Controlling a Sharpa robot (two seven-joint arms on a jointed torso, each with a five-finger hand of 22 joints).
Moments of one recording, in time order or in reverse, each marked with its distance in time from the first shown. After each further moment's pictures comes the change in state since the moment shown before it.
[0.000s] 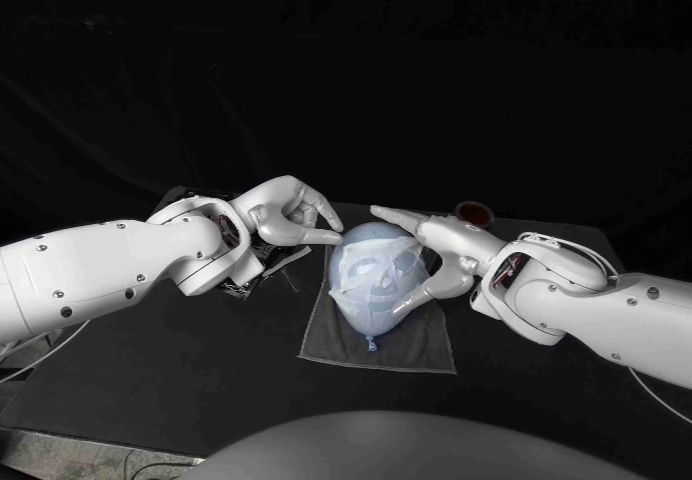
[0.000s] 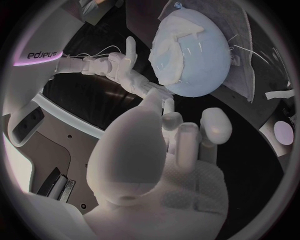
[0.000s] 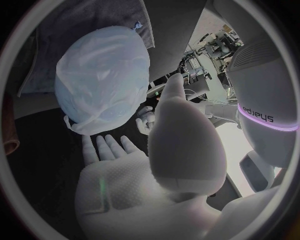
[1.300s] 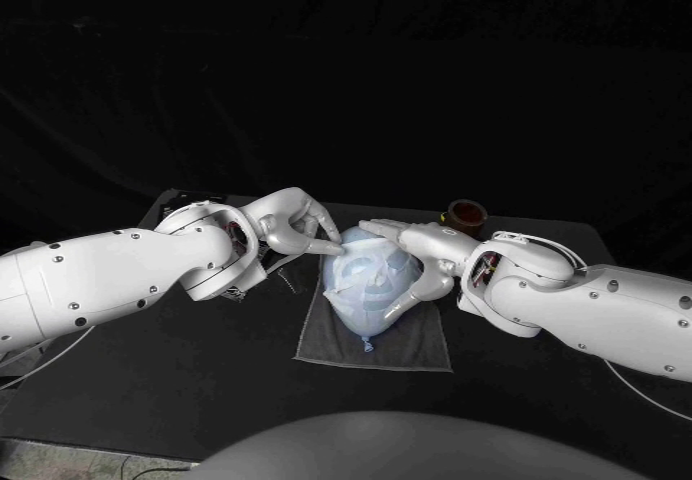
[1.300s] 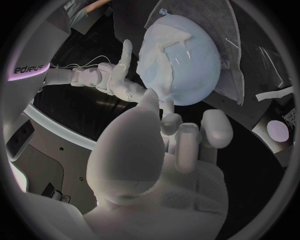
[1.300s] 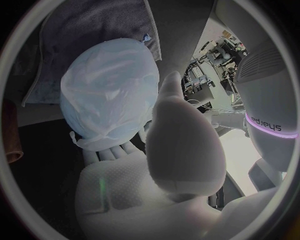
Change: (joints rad) left arm -0.007 0.056 -0.003 -0.018 -0.114 0.005 -0.149; left_hand -0.052 -0.002 -0.052 0.000 0.000 0.027 -0.005 0.000 0.016 0.011 -0.003 0.046 0.070 0.000 0.000 0.008 0.000 -0.015 0.007 0.000 0.032 0.044; right arm -0.011 0.066 -0.005 -0.066 -0.048 0.080 -0.062; right_hand 0.042 0.001 0.000 0.000 0.000 0.026 0.047 0.005 0.014 0.013 0.020 0.000 0.003 0.002 0.009 0.000 0.004 -0.001 -0.004 0.004 0.000 -0.001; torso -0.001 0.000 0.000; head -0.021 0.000
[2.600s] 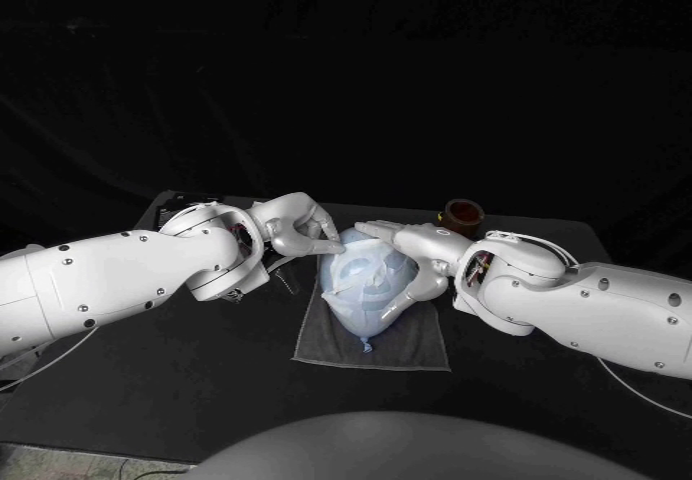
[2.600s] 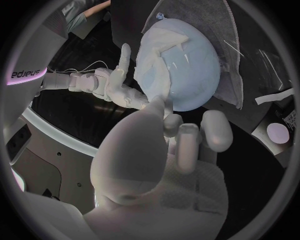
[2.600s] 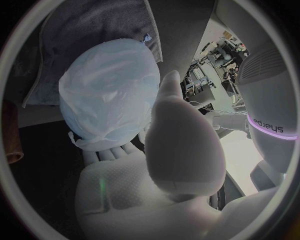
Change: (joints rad) left arm 0.000 0.032 0.000 -0.016 -0.036 0.033 -0.039; left_hand 0.073 0.108 0.173 -0.007 -0.001 0.024 -0.036 0.066 0.049 0.007 -0.019 0.002 0.040 0.002 -0.031 0.010 0.000 -0.008 0.015 -0.017 0.026 0.034; right arm -0.002 0.011 0.001 -0.004 -0.009 0.013 -0.022; right_hand 0.012 0.003 0.000 0.000 0.000 0.005 0.005 0.000 0.004 0.004 0.003 0.000 0.000 0.000 0.000 0.000 0.001 -0.008 0.000 0.000 0.000 0.000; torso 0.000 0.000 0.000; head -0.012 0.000
